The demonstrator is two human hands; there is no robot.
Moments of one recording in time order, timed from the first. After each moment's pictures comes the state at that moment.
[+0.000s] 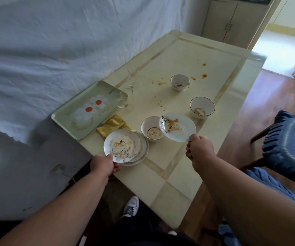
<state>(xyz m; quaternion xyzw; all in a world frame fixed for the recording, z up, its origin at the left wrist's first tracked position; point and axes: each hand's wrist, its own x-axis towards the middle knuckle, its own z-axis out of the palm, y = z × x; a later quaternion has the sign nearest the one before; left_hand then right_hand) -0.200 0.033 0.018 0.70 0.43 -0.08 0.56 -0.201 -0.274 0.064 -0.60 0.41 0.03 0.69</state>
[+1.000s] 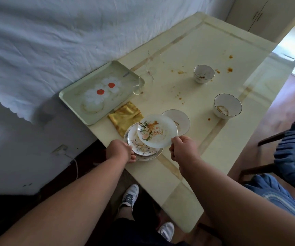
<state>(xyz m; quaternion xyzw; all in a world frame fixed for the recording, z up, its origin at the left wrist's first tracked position) -0.145 0.048 -0.040 0.63 0.44 -0.26 0.59 -0.182 -0.160 0.035 -0.67 0.33 0.12 0.65</state>
